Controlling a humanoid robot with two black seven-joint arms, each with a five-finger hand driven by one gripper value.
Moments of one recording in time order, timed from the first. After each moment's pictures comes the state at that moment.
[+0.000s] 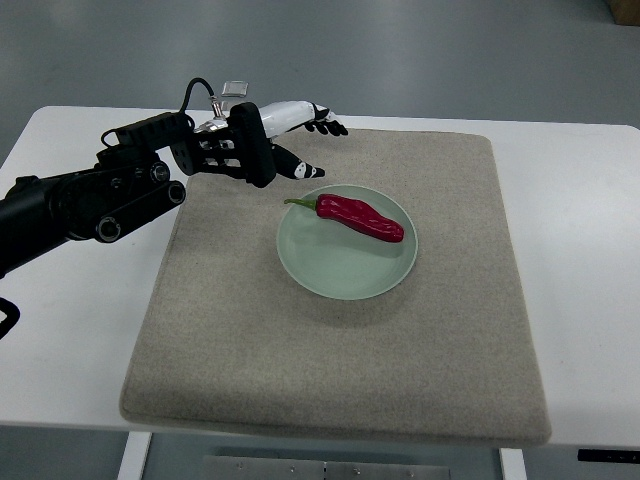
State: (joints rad) left arm -1.10 0.30 -0.24 -0.78 1.25 0.05 -0.33; right arm -0.01 0.00 0.01 0.11 -0.13 0.21 0.10
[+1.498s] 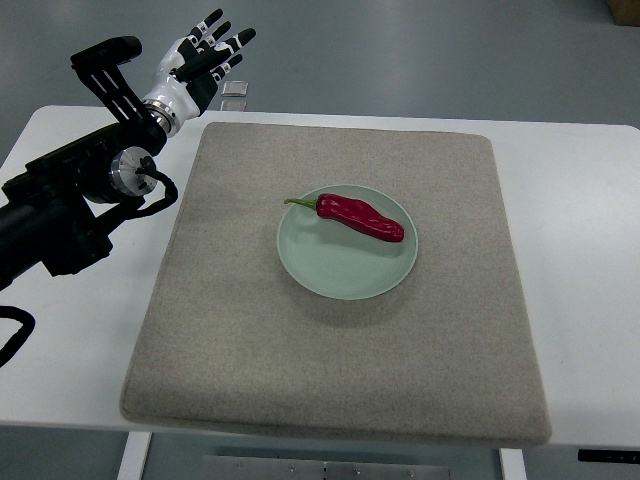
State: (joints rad) left arm -1.03 0.26 -0.43 -0.65 -0.21 -0.07 -0.33; right arm -0.01 0.00 0.01 0.11 -0.13 0.21 0.10
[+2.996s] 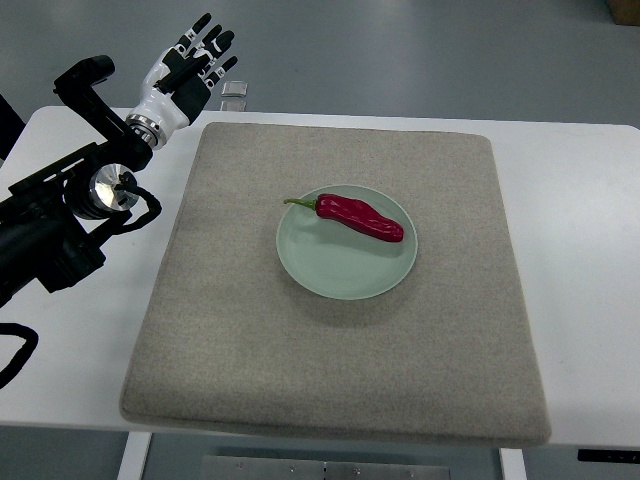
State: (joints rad) left arm -0.96 0.25 -0.51 -0.58 -0.20 -0.26 -0.34; right arm -0.01 0.00 0.01 0.12 -0.14 0.22 0.10
